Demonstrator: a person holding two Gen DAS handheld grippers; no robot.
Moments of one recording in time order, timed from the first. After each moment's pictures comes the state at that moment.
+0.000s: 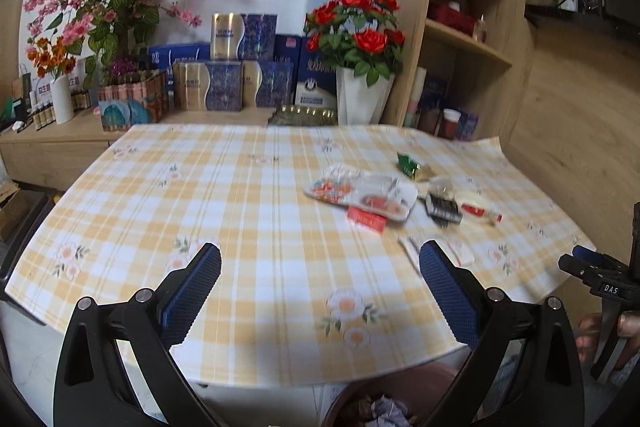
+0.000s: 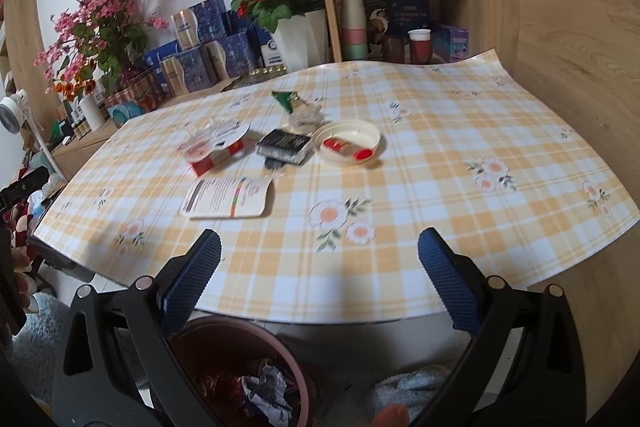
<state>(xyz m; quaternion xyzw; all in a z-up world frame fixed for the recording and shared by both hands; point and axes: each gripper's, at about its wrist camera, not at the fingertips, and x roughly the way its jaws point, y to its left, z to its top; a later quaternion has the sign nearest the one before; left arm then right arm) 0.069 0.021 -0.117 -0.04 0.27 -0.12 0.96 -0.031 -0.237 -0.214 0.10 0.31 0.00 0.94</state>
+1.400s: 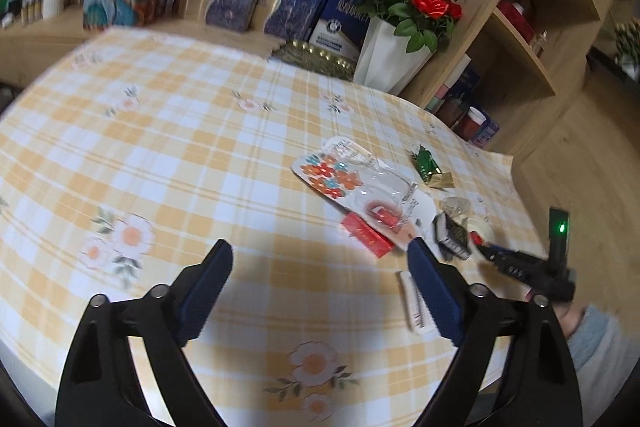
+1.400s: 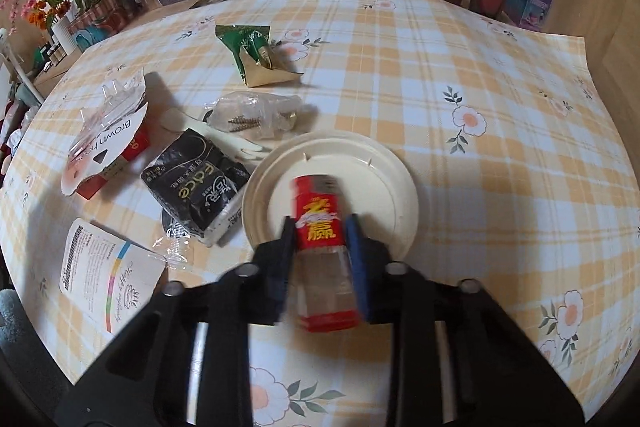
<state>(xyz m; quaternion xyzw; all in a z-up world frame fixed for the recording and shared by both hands) 0.195 0.018 -0.159 -0.18 0.40 -0.12 0.89 0.191 -0.258 -0.272 0.03 0.48 0.05 0.88</state>
